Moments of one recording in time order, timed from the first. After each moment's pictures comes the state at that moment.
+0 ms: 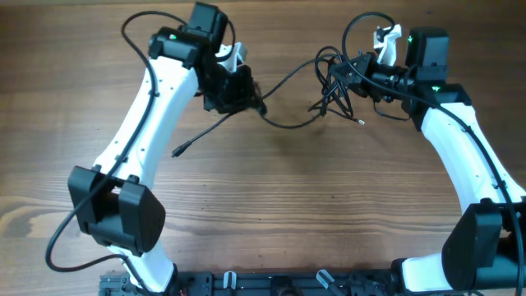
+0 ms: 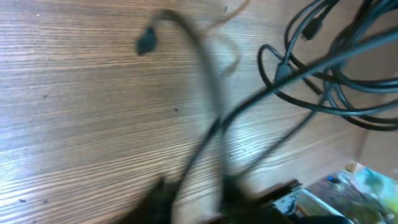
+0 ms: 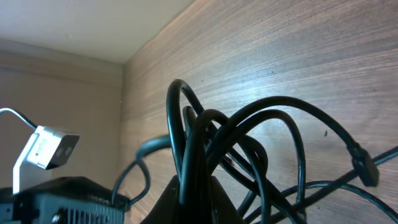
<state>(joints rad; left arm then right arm) -0.33 1.88 1.78 -1.24 0.45 -0.40 0.04 1.62 1.20 -0.33 -0.76 0.61</state>
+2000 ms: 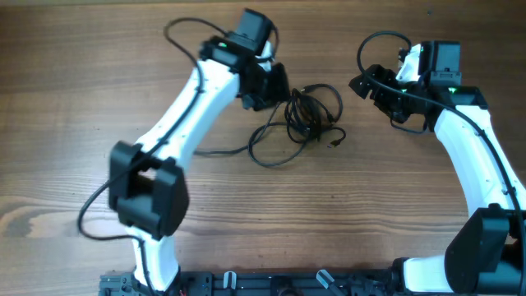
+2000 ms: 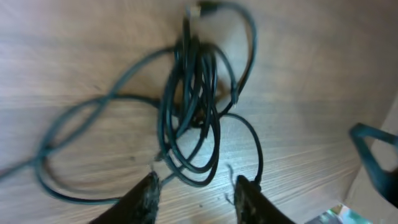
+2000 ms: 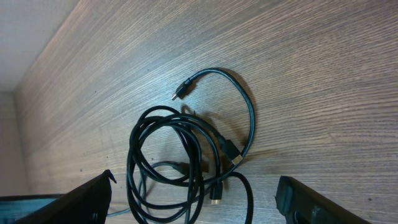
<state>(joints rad) -0.47 2.02 1.79 -0.99 0.40 -0.68 -0.04 1.60 1.19 -0.61 -0.45 0.49</state>
